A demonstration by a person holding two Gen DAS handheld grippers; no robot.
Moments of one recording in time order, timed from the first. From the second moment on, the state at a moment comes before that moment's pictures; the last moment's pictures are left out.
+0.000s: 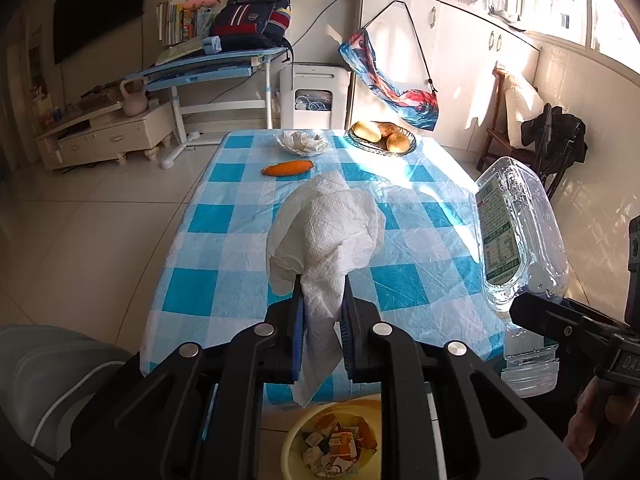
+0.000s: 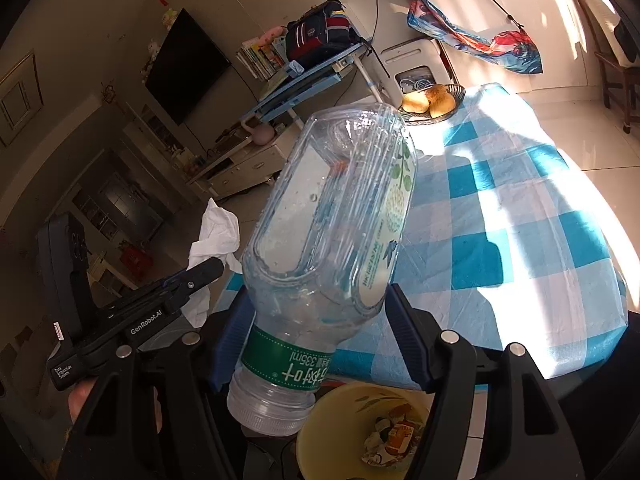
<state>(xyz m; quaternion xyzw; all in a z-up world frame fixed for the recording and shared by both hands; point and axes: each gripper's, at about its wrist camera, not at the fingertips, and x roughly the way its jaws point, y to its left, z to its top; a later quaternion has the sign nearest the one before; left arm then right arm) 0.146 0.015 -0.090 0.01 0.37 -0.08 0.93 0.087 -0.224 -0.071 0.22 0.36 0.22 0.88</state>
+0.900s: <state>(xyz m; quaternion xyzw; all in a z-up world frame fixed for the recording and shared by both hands) 0.097 0.018 -0.069 0.02 0.35 -0.08 0.93 0.035 -0.186 -0.080 0.12 0.40 0.28 0.86</state>
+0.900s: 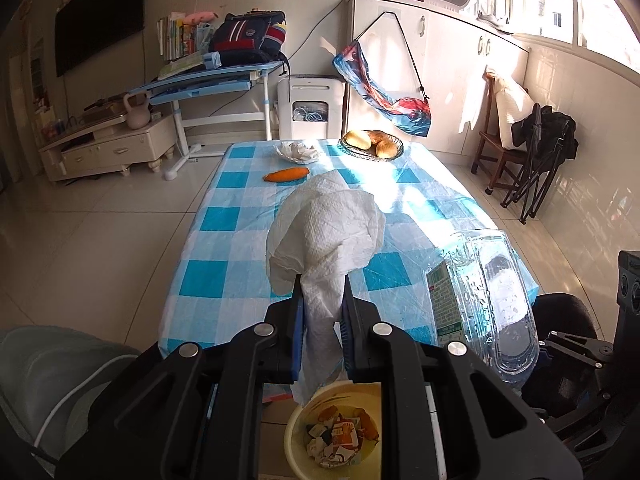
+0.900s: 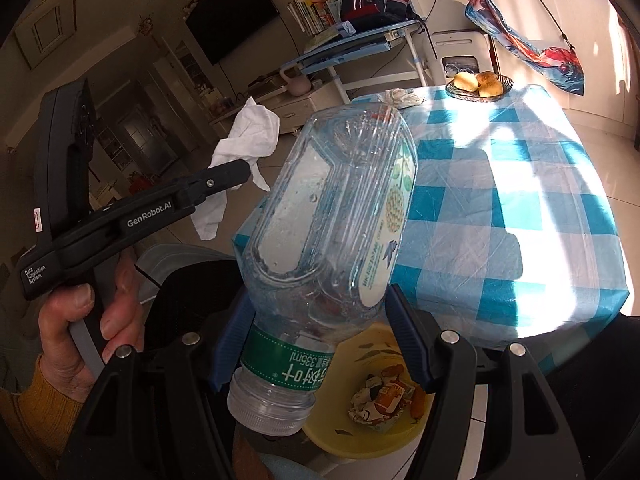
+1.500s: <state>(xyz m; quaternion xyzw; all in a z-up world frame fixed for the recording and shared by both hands) 0.058 0.020 -0.105 0.00 0.40 -0.11 0.91 0.016 -0.170 -0.111 0.05 0.46 0.27 0.84</state>
